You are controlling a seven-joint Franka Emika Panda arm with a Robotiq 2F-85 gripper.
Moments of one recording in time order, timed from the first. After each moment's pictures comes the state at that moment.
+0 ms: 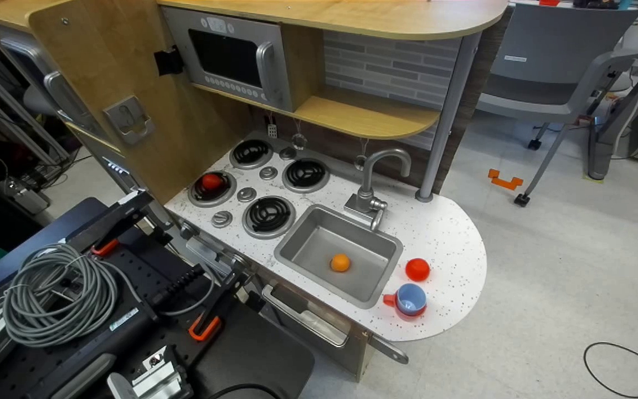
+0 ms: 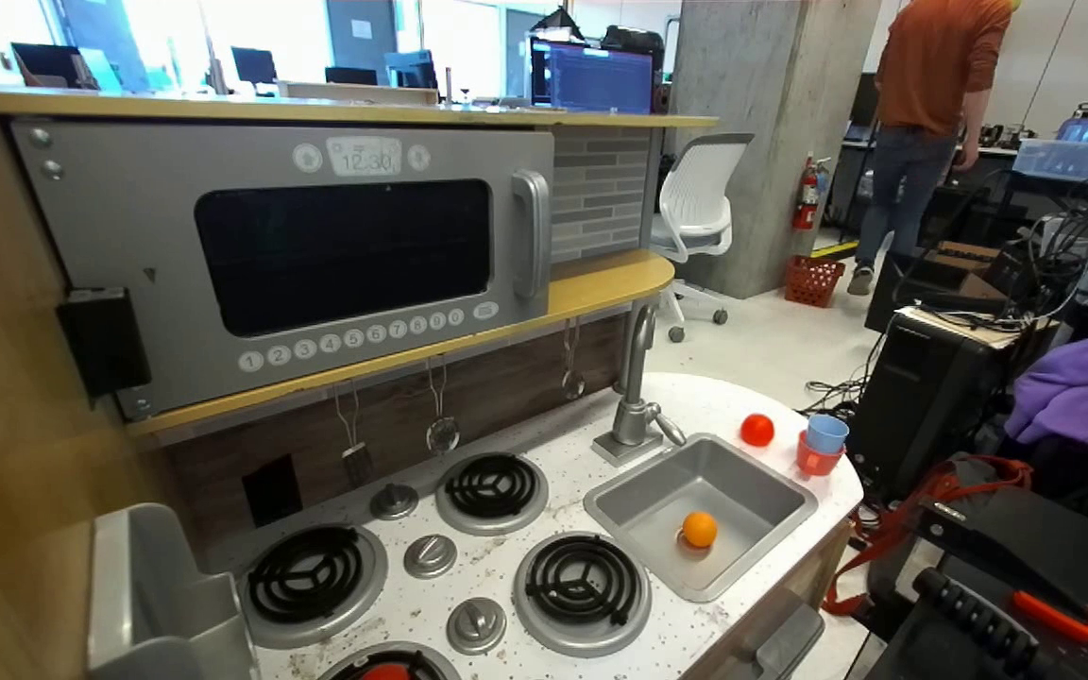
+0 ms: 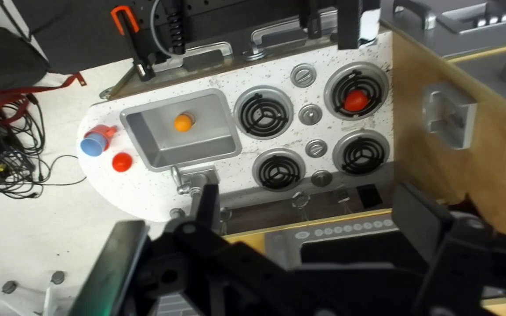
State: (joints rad) arm 0.03 -0.93 0.24 -2.72 0.05 2.05 0.38
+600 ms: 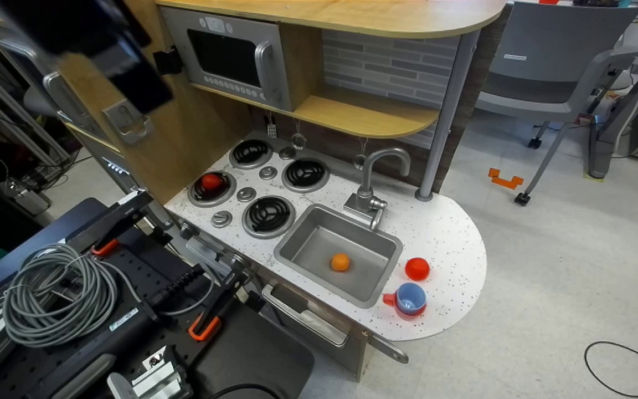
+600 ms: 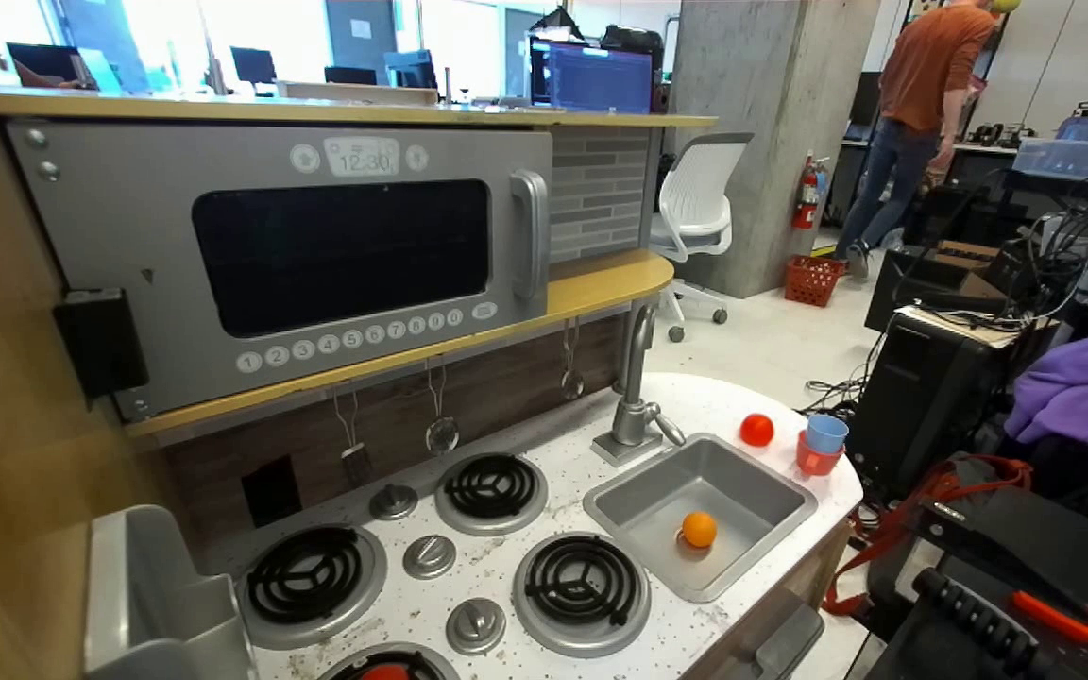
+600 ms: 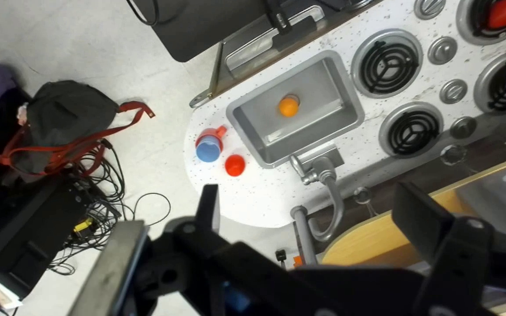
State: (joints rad) arm -0.28 -0.61 -0.12 -2.62 -0.11 2.22 0.15
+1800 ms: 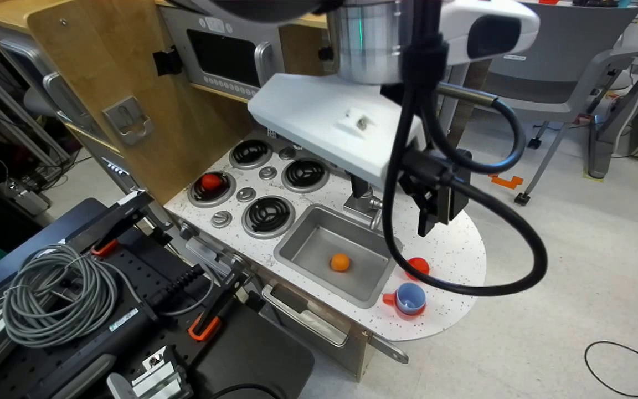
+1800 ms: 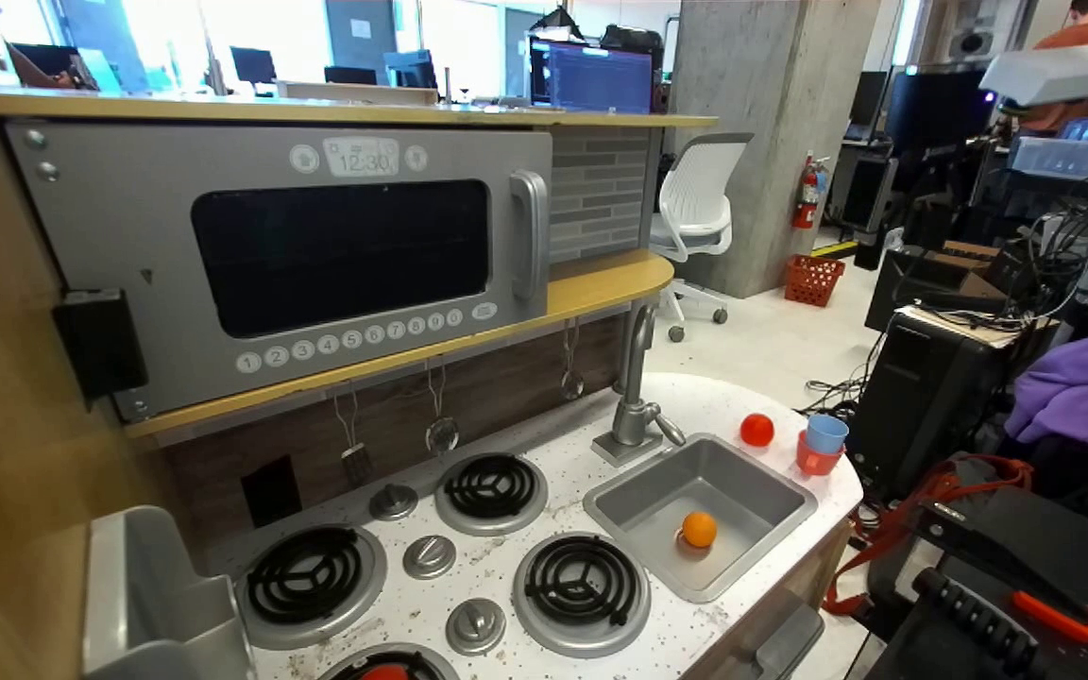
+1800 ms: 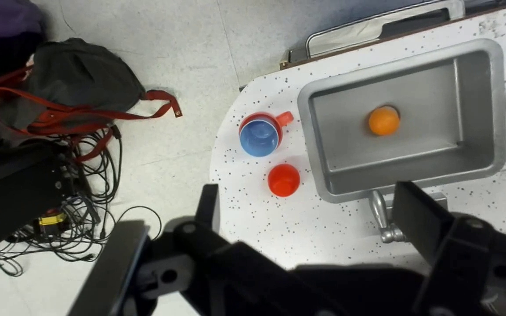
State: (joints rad) arm -0.27 0.28 -0.22 -2.16 -0.14 2.48 -0.18
